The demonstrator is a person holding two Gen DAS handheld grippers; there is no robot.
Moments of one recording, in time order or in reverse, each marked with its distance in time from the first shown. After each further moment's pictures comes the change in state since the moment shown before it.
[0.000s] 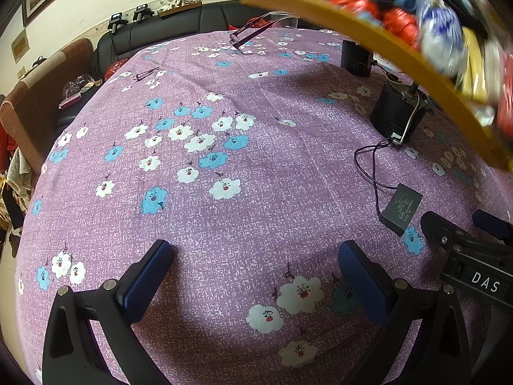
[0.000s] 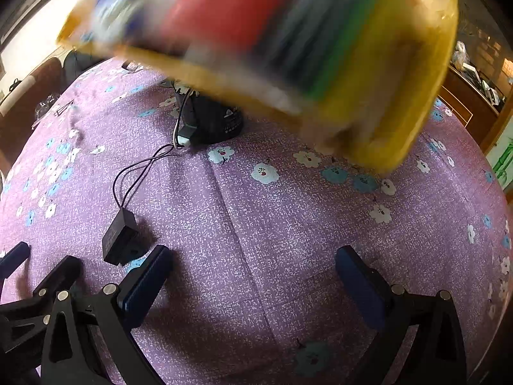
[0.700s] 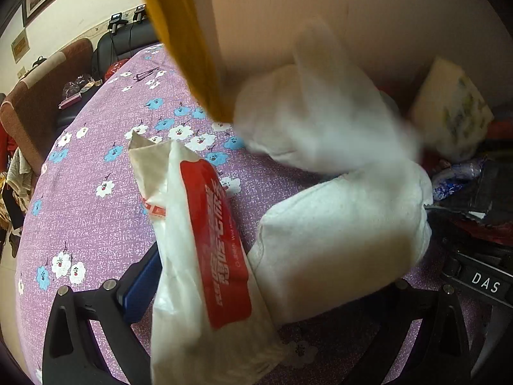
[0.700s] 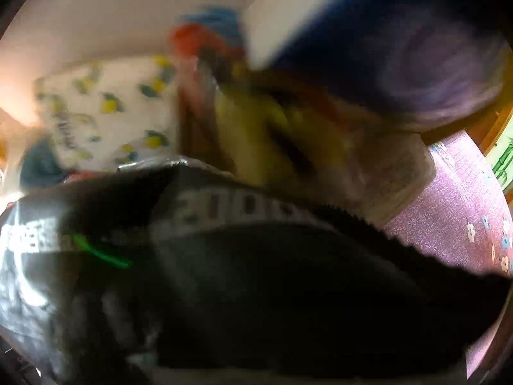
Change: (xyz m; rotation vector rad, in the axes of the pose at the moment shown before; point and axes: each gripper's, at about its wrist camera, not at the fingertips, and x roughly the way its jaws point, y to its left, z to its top) left arm 0.000 -0.002 0.001 0.000 0.000 0.000; right arm 0.000 0.006 -0.002 -0.002 -0.002 -0.001
